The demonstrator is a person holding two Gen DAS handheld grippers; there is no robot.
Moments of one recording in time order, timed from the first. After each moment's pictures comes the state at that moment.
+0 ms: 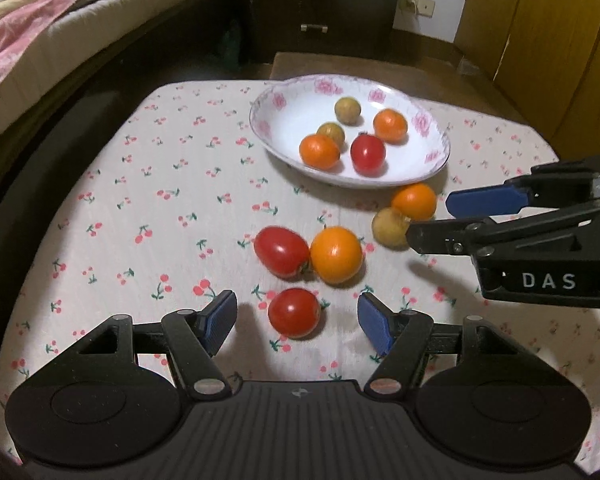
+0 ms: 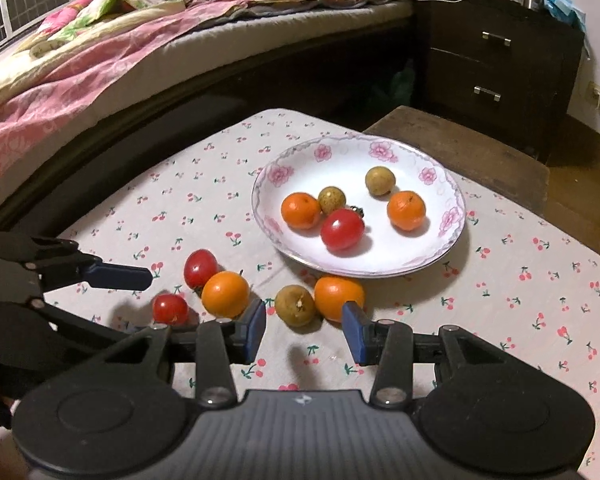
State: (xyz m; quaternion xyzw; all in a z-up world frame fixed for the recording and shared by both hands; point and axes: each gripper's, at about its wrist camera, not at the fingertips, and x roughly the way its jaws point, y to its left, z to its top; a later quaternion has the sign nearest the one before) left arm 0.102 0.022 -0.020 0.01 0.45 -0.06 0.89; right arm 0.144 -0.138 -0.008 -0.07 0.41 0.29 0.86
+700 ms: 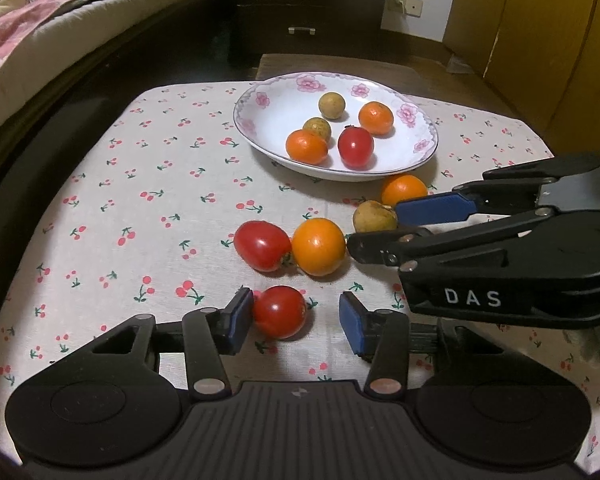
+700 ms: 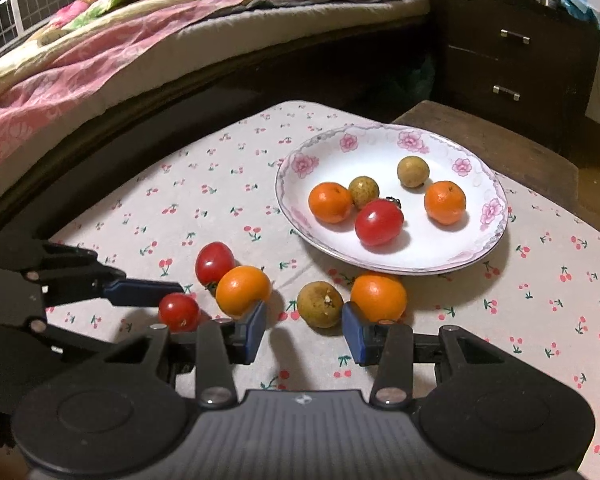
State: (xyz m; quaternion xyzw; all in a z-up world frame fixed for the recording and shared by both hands) left arm 0.099 0.016 -0.025 0.02 0.44 -0.07 0.89; right arm 0.146 -0.119 -0.029 -0.06 0.40 0.31 0.86
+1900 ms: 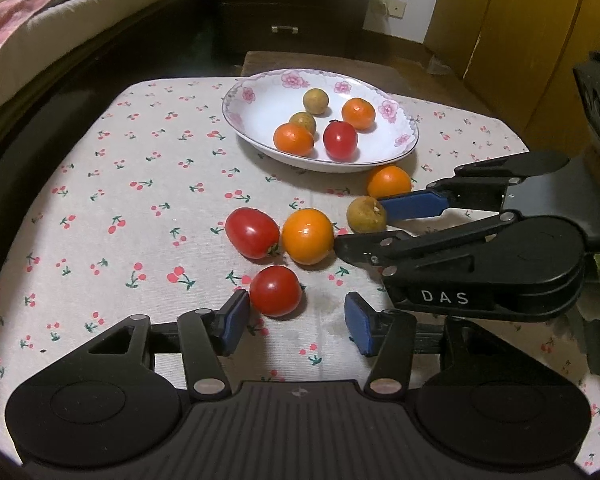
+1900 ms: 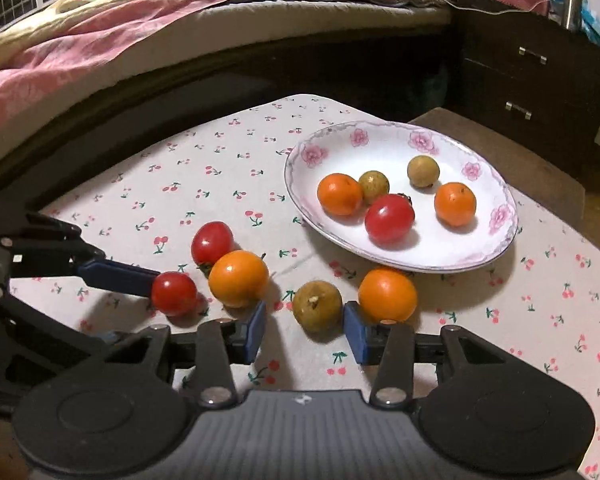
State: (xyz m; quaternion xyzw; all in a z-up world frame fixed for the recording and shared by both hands) left arm 0.087 0.023 -0.021 0.00 0.45 -0.11 0.89; right arm 0.143 -0.111 -0.035 -0.11 0.39 0.32 0.86
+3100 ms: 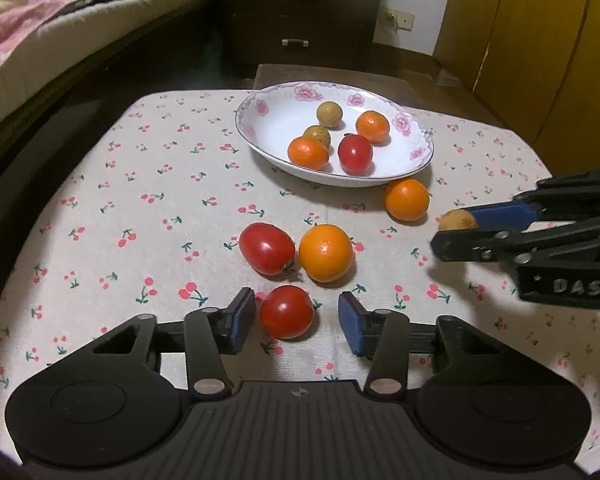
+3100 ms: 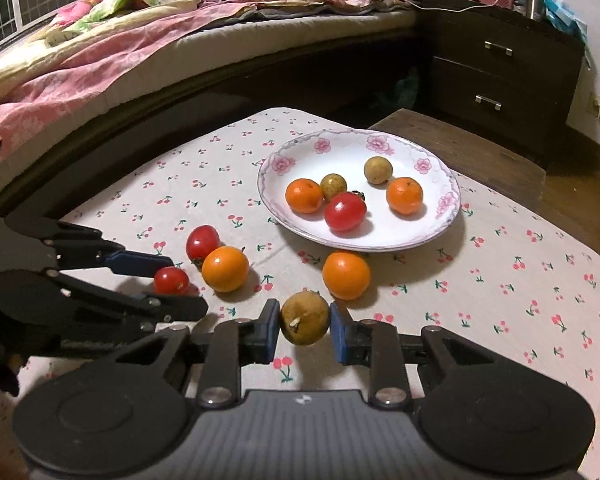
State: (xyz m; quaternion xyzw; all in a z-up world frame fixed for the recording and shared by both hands) left arm 0.092 0.024 -0.026 0.01 0.42 -0.09 0.90; right arm 0.124 -0.150 -0.011 -0.07 0.39 0.30 0.87
